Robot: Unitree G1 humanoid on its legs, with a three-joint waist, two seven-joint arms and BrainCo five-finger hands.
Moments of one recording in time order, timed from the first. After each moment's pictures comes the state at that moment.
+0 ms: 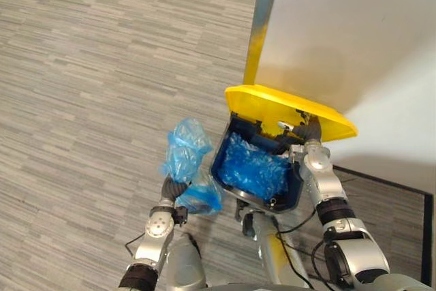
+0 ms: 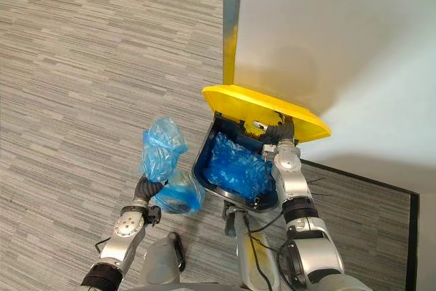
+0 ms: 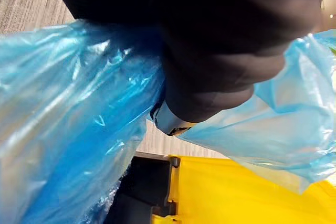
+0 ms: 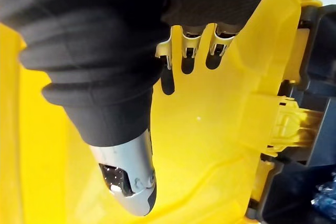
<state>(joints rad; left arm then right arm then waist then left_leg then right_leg) -0.02 0.15 -0.15 0.40 -0.09 -0.20 0.13 -0.51 -0.18 -0.05 0.56 0.15 -0.06 -0.24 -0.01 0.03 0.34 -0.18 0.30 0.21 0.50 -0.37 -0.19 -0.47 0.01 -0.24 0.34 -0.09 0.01</state>
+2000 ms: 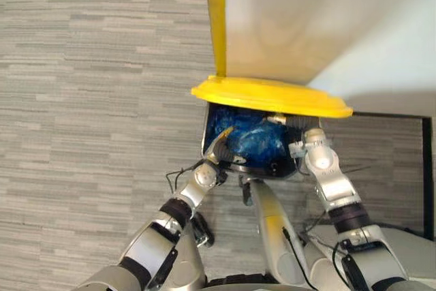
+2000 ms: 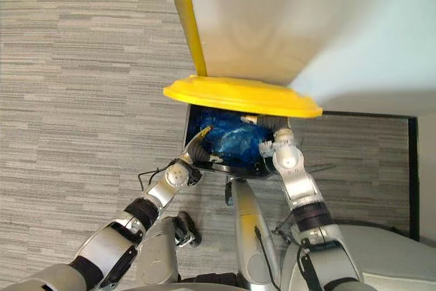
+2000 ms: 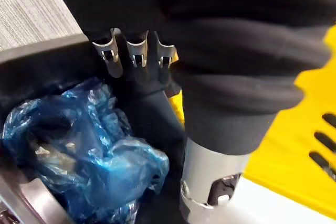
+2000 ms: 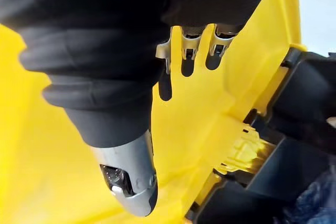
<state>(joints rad) -0.42 0.16 -0.37 0.74 0.20 -0.15 0.18 -0.30 -0.24 0.12 0.31 -0.13 -0.08 -0.20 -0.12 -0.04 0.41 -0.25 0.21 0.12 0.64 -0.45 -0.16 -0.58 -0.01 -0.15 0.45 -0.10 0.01</state>
